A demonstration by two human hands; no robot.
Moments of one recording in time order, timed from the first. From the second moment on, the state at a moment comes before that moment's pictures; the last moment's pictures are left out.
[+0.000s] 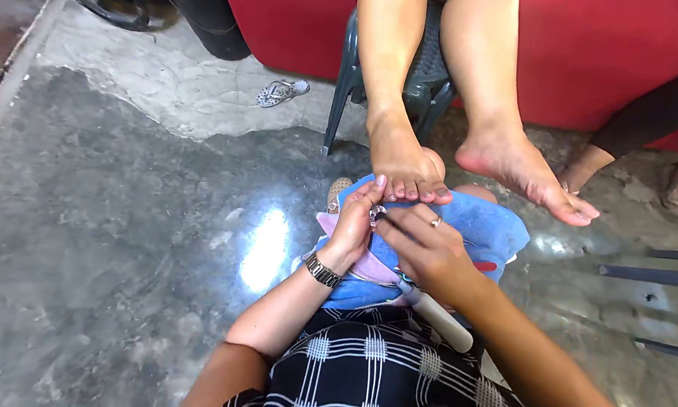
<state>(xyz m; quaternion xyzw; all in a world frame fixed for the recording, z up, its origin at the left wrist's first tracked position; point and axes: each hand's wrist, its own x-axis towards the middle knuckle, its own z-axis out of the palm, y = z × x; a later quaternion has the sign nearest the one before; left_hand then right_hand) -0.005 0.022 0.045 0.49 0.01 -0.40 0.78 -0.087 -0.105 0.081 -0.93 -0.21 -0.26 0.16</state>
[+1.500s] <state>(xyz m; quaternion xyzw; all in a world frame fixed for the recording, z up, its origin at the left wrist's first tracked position) -0.010 0.011 0.038 0.46 -0.03 -0.35 0.82 -0.101 -0.108 0.035 -0.81 -0.12 -0.39 0.42</state>
